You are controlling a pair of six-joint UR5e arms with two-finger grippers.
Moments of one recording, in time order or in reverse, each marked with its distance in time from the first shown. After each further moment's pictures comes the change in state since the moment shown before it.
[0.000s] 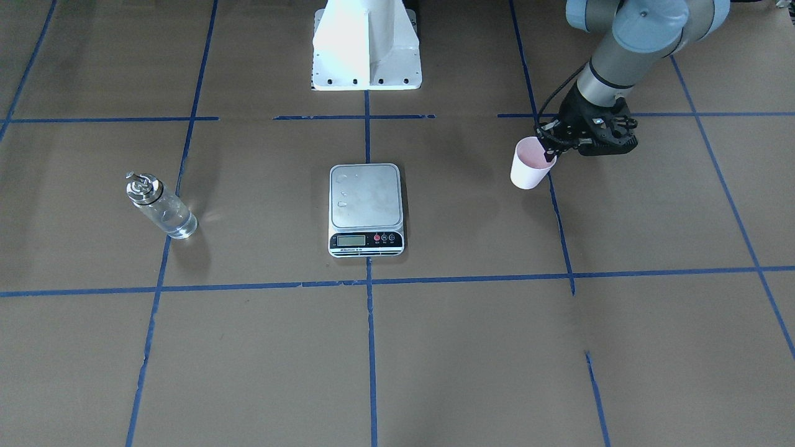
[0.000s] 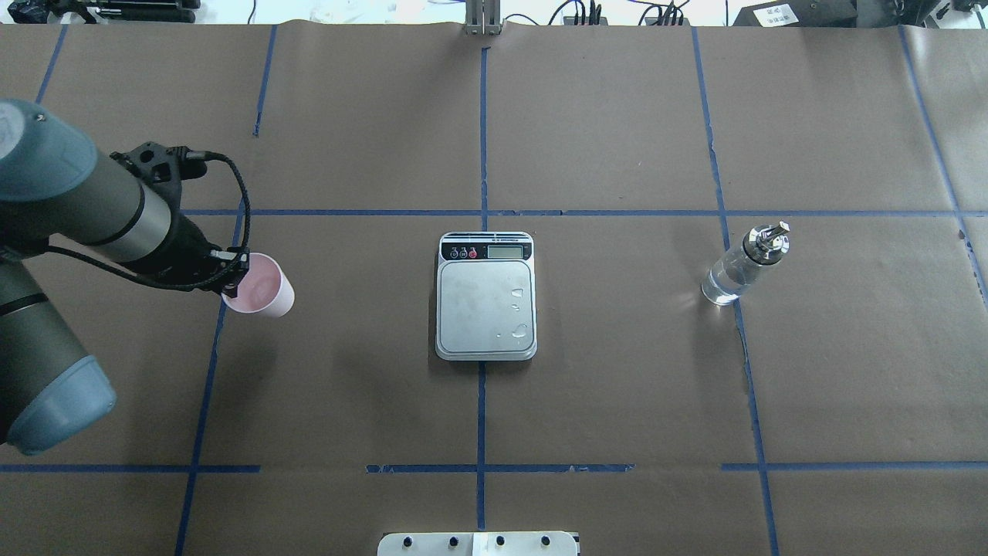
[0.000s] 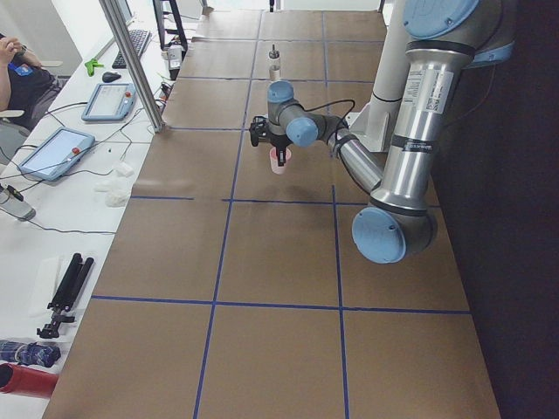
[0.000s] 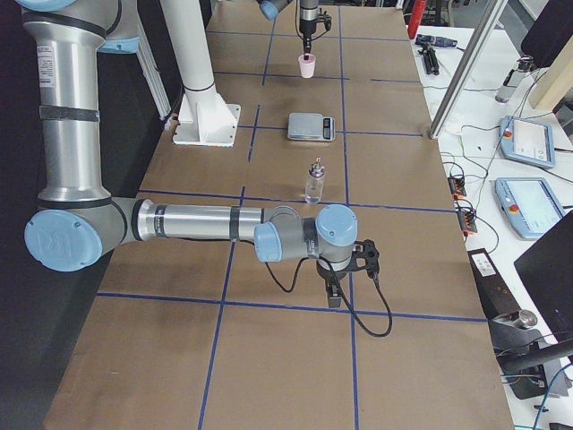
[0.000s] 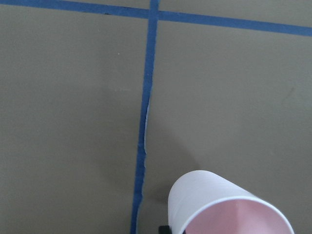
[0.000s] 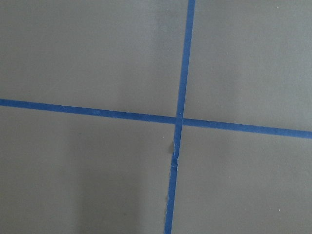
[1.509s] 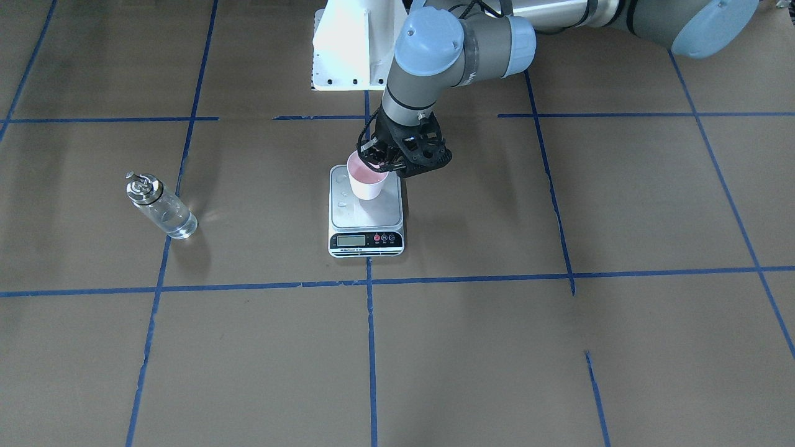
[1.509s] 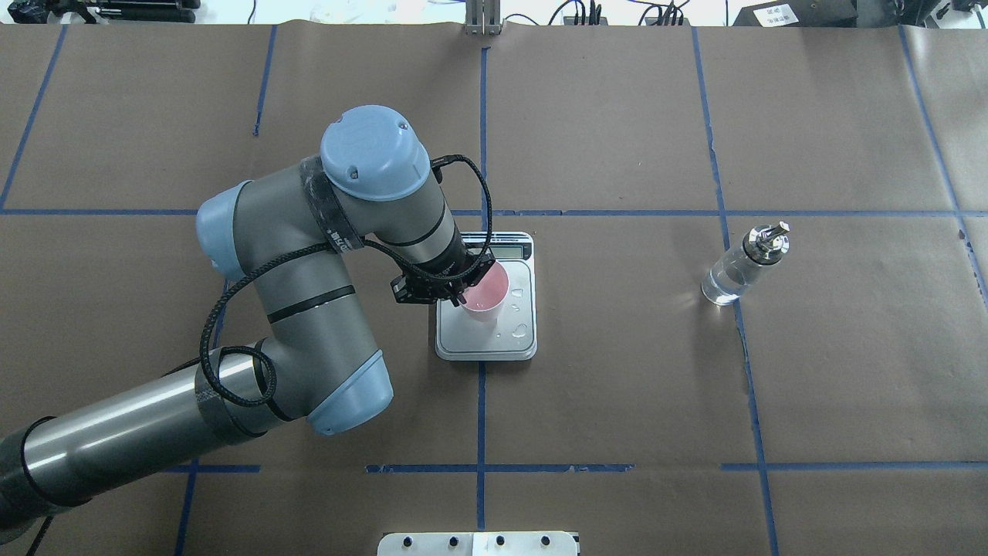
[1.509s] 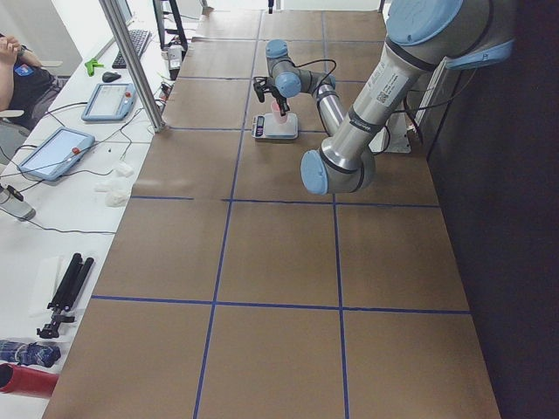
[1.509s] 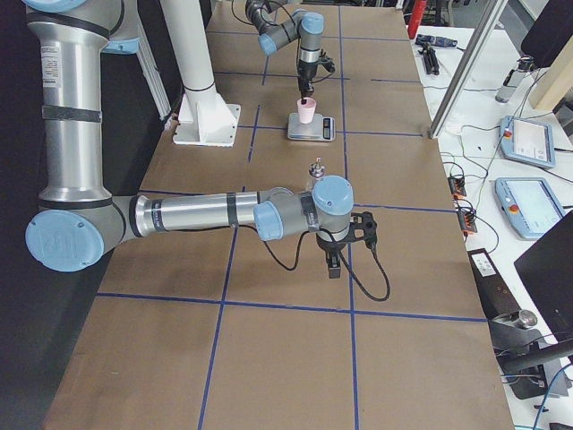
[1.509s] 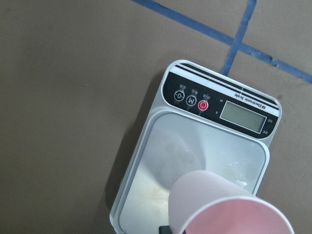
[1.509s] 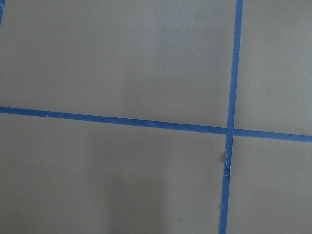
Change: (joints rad) left arm 0.199 -0.470 0.405 -0.106 0.040 -0.459; right arm -0.058 -0.019 0.123 0.010 0.029 0.145
